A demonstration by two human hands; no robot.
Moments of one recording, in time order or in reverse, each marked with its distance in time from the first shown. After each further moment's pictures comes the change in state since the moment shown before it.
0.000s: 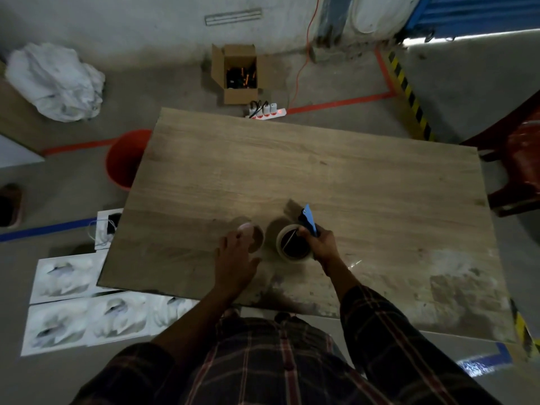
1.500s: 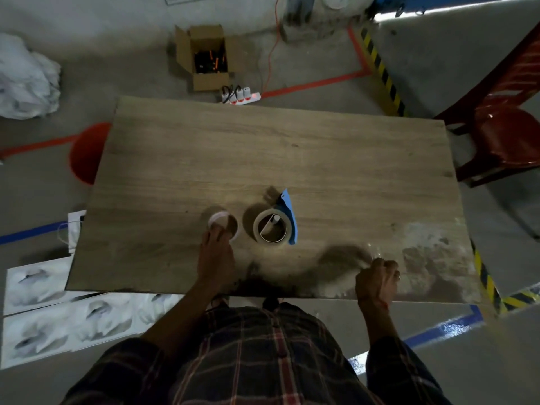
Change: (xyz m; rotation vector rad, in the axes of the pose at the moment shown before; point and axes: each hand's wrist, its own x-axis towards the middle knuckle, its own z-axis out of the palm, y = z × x) left_hand -0.003 0.005 0.027 0.000 0.071 0.104; right_hand -0.084 0.110 -0.116 -0.728 0.627 0.272
